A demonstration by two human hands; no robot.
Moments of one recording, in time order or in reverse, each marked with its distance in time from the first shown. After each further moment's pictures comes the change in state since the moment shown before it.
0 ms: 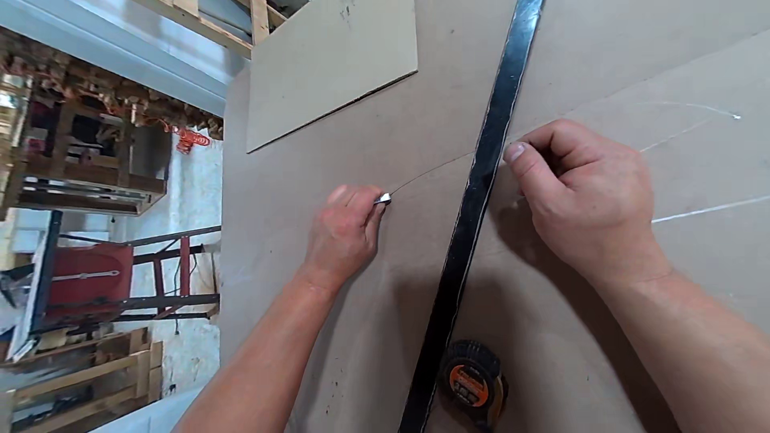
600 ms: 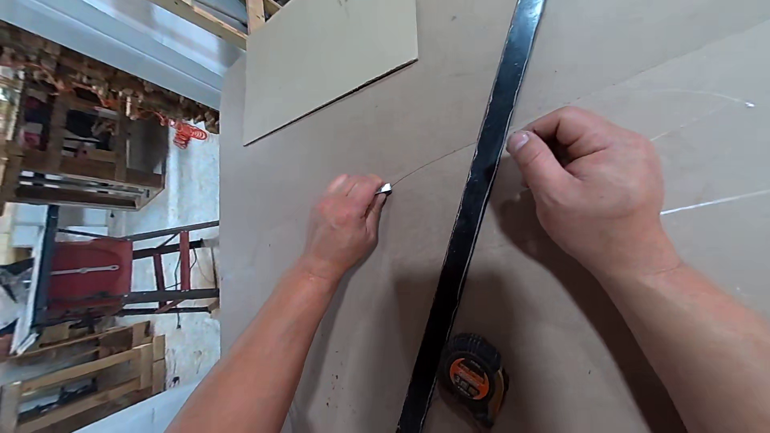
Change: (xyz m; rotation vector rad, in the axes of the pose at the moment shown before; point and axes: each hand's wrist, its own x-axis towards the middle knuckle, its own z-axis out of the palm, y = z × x) left_hand 0.003 0.000 0.000 0.012 -0.008 0.012; right_hand 0.001 0.000 0.000 -0.005 -0.001 -0.005
